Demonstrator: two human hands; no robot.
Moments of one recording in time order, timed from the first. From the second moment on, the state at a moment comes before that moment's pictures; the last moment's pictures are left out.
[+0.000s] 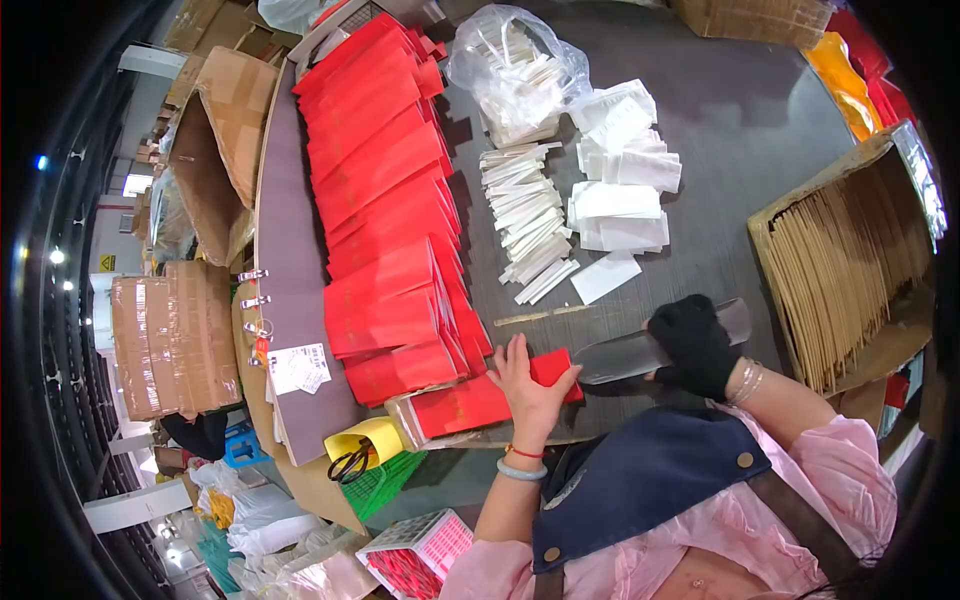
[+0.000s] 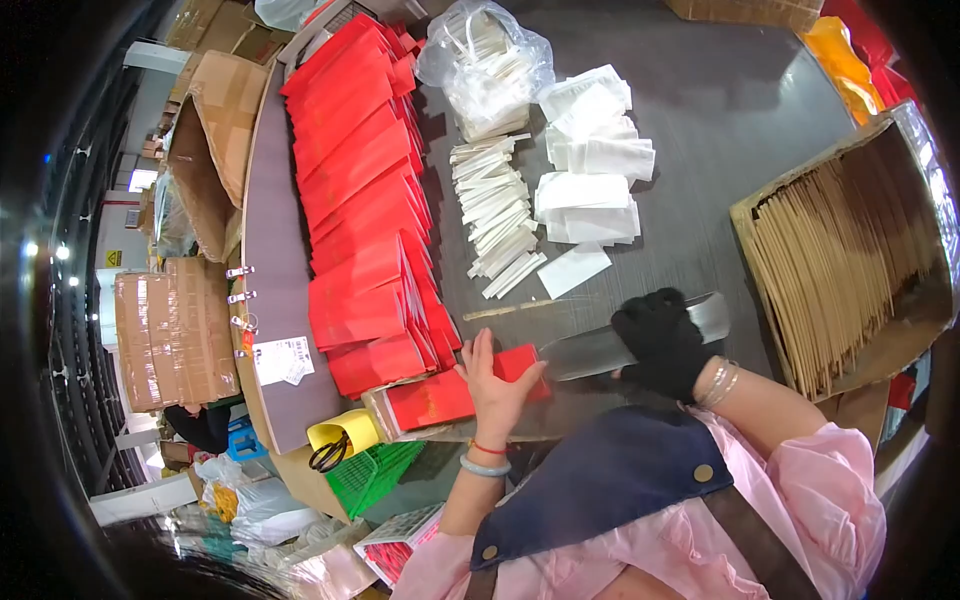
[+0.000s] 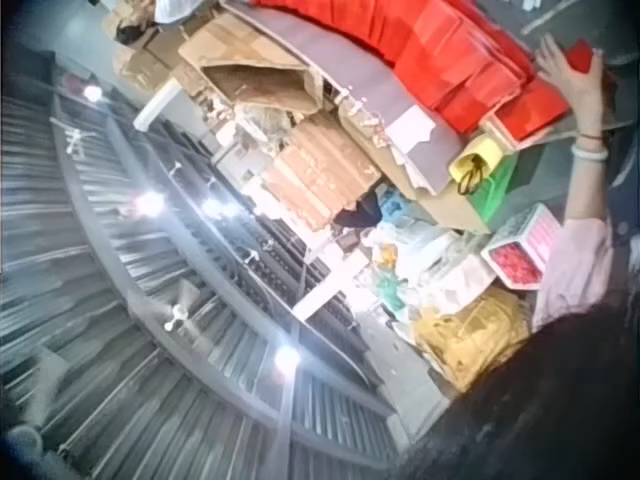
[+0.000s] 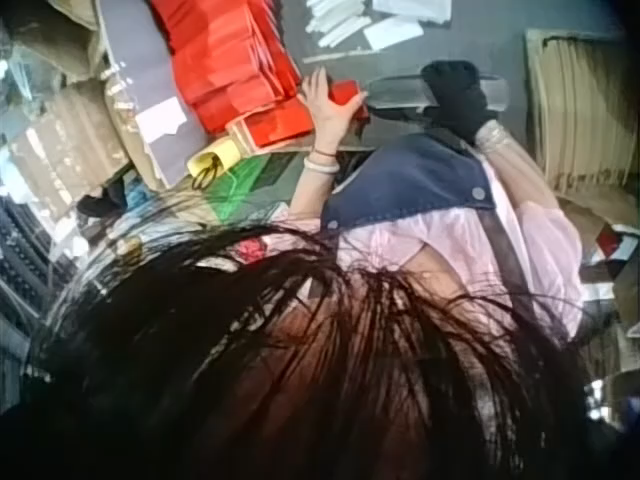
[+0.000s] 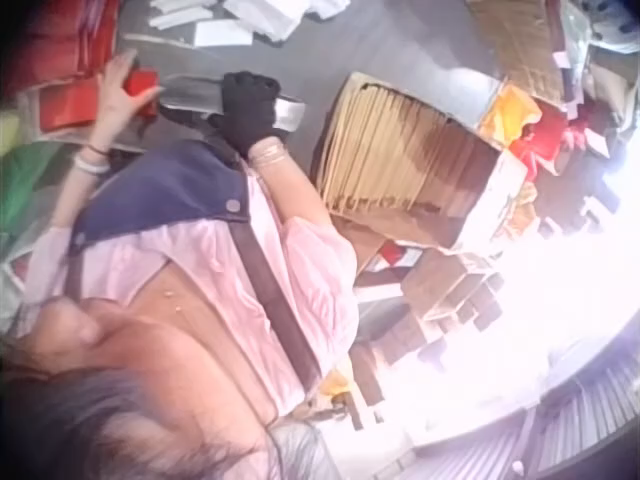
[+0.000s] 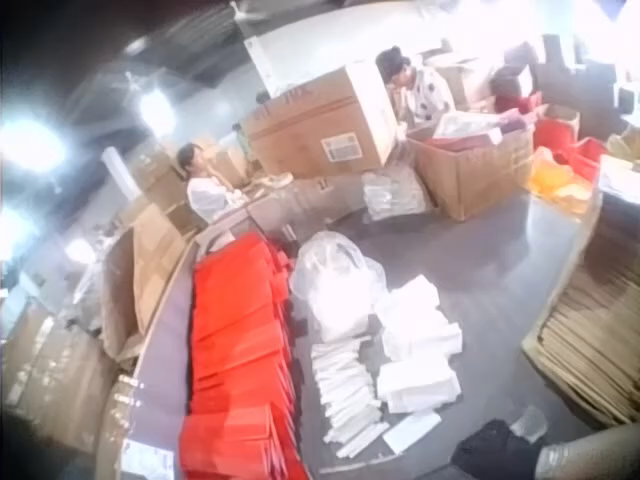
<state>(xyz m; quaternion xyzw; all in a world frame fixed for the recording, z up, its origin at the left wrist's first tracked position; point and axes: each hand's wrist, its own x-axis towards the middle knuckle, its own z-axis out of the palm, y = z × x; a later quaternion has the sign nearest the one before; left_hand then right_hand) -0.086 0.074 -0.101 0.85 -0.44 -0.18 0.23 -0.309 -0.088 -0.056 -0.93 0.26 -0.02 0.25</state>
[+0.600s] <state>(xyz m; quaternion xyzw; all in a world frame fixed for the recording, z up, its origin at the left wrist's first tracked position) -0.044 -0.022 -0.106 0.77 -0.60 0.00 0.22 -0.608 -0.162 -0.098 -0.68 0.69 -0.24 0.09</state>
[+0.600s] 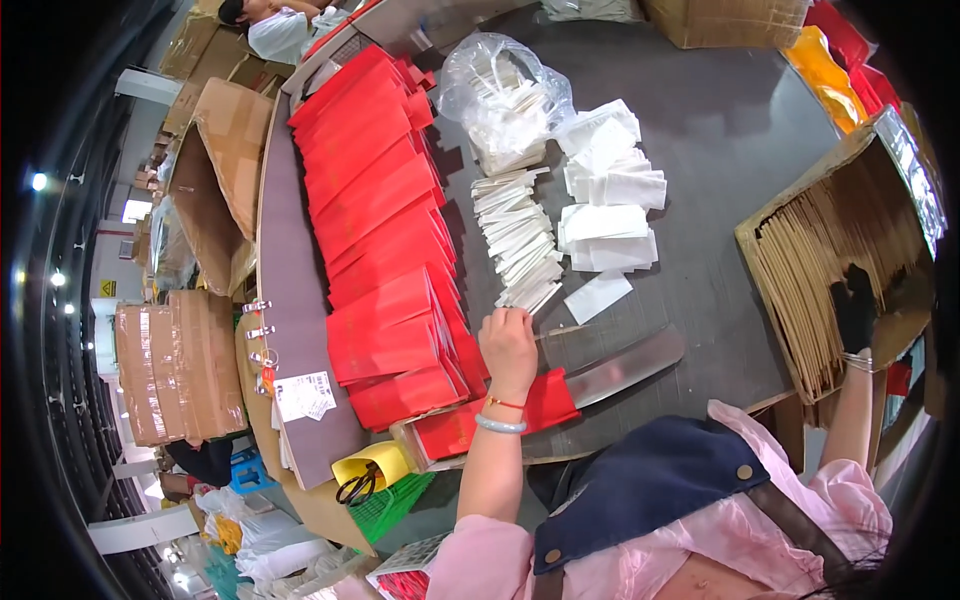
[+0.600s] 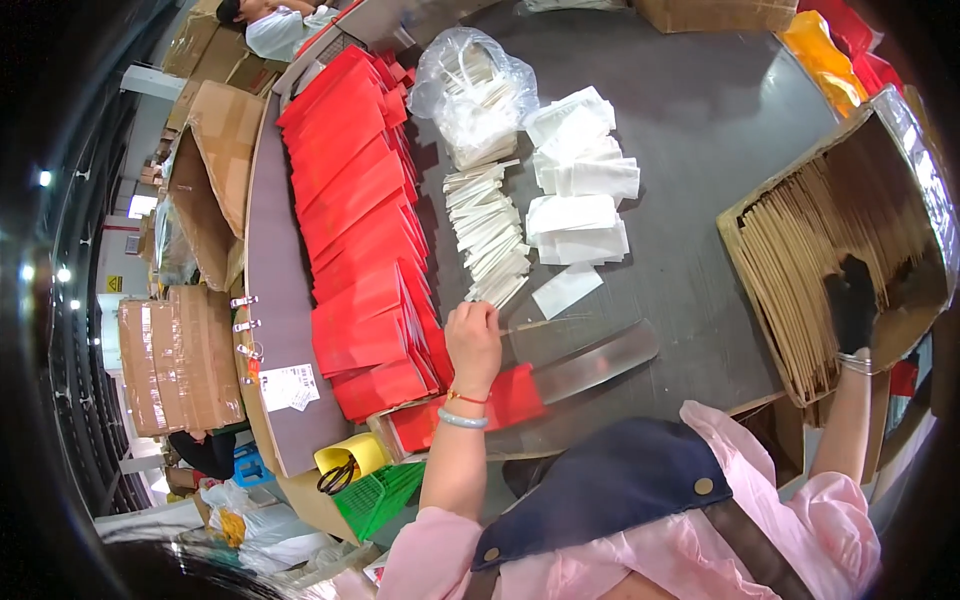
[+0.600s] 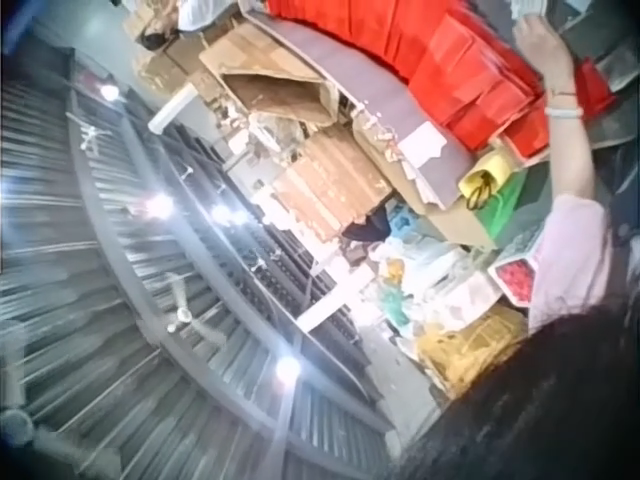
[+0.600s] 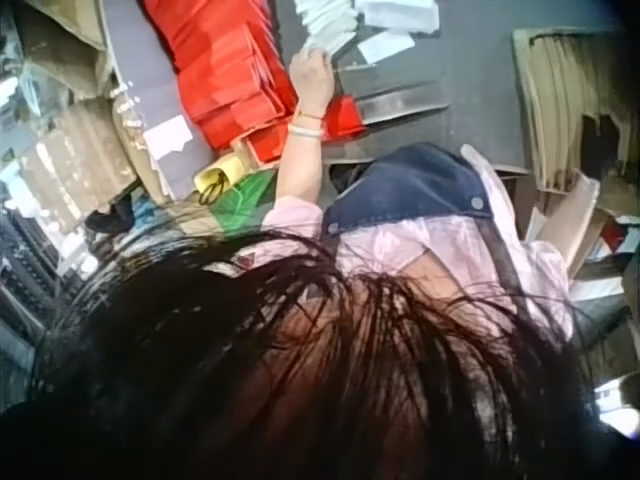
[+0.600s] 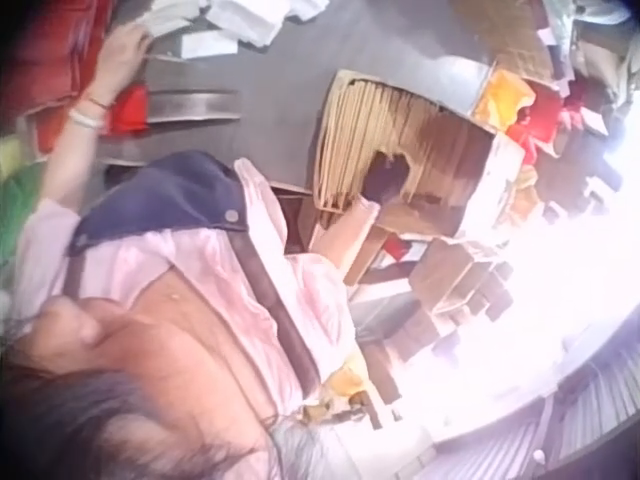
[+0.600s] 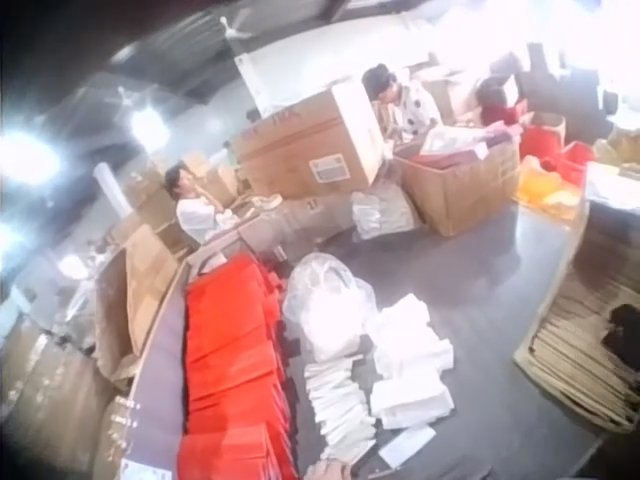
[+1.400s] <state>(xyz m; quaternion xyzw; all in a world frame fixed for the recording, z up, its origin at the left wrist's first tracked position) -0.108 0.012 -0.067 0.67 -0.66 -0.27 0.21 -0.529 -0.131 -0.083 -0.43 0.51 -0.58 0.47</state>
